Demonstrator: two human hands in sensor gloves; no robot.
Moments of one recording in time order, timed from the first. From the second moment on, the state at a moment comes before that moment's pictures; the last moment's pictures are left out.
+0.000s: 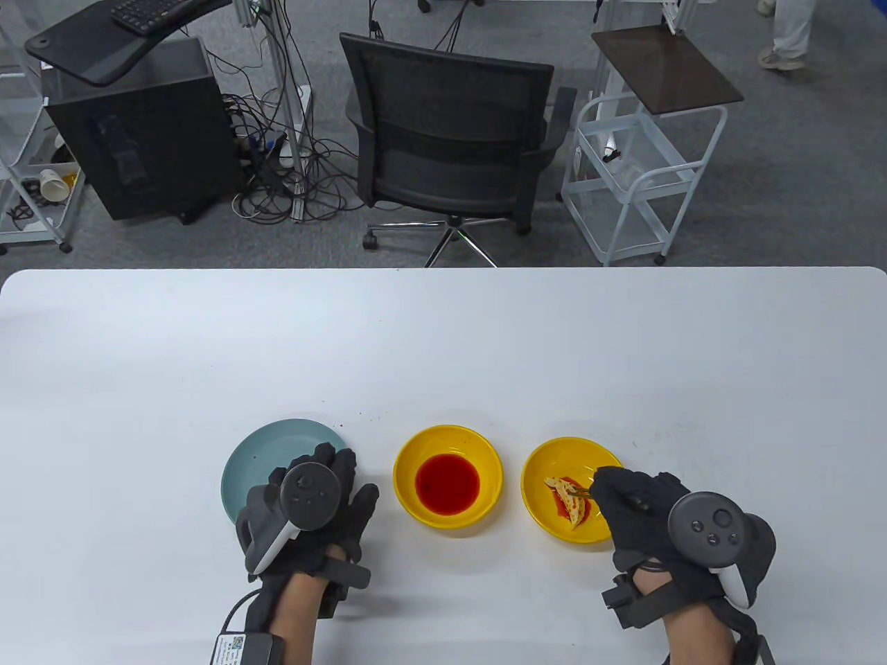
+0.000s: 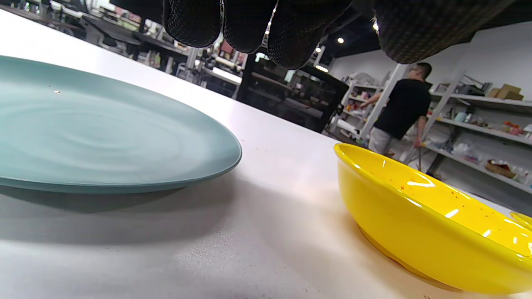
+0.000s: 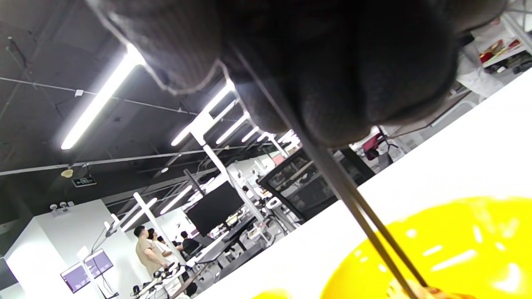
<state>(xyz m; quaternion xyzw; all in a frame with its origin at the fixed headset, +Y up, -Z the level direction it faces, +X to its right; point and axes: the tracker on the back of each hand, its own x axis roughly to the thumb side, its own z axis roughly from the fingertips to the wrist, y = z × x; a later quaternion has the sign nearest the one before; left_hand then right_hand) -0.197 -0.715 -0.271 -0.02 -0.01 0.21 0.98 0.228 -0.662 -0.239 0.04 -0.13 0.92 0.36</state>
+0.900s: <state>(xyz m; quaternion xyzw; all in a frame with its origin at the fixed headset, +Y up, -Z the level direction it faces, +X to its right) -0.197 -0.715 -0.271 -0.02 -0.01 0.21 0.98 0.158 -0.666 -0.220 0.25 -0.20 0.89 0.33</state>
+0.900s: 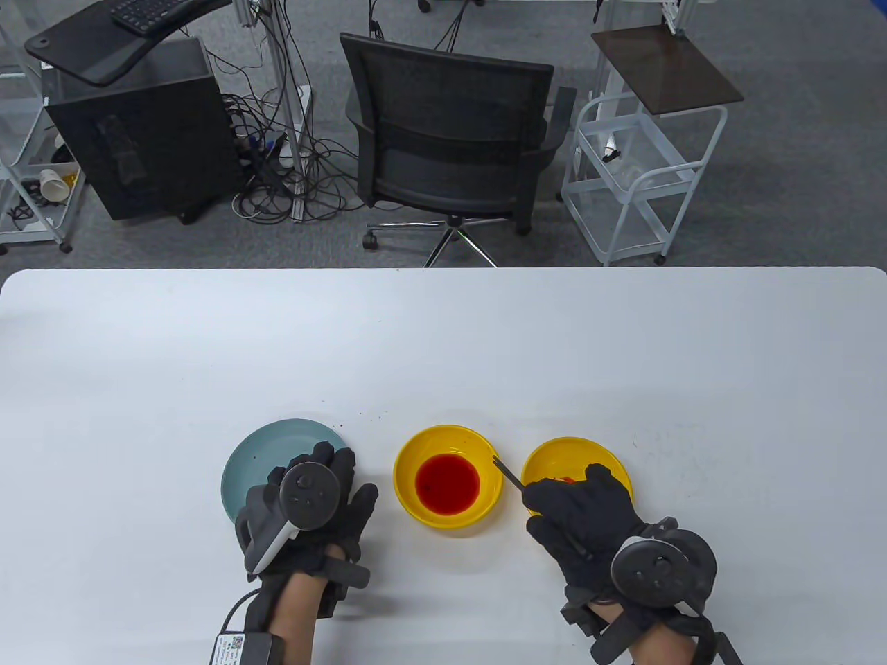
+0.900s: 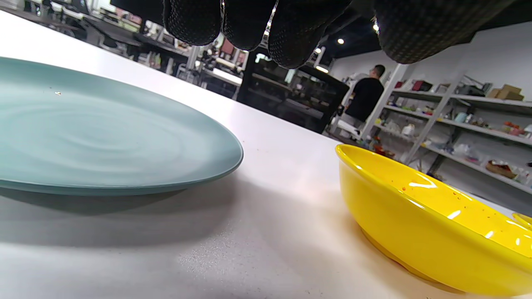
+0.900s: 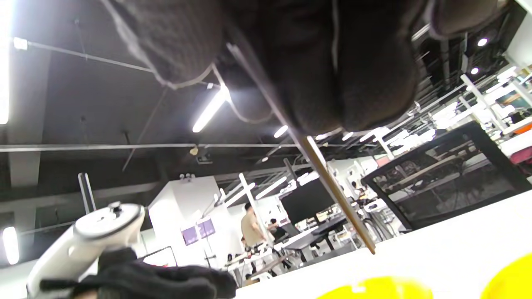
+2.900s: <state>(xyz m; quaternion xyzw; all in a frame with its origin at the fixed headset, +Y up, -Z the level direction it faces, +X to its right) -0.198 -0.717 -0.272 -0.03 0.00 0.21 0.98 0.121 -0.707 -0.233 0.27 -0.03 0.92 0.28</state>
